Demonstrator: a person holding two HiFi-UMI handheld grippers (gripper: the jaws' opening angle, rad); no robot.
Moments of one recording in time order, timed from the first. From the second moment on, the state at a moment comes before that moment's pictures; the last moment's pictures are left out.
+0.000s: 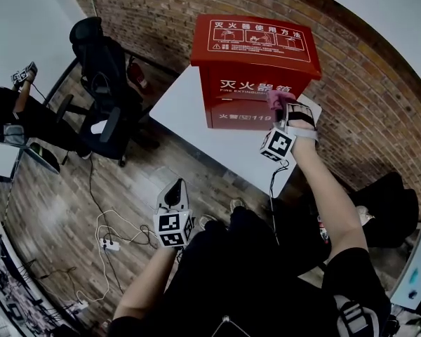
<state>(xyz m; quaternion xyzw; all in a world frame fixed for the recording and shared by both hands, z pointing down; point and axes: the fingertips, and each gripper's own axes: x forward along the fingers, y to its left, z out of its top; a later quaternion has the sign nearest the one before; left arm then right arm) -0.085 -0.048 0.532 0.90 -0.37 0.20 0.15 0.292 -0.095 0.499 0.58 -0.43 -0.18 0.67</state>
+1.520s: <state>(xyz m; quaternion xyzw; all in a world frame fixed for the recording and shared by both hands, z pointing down) -0.052 -0.030 0.554 0.87 -0.42 0.20 0.16 0.289 -0.094 0.593 0.54 -0.51 -0.13 0.66</state>
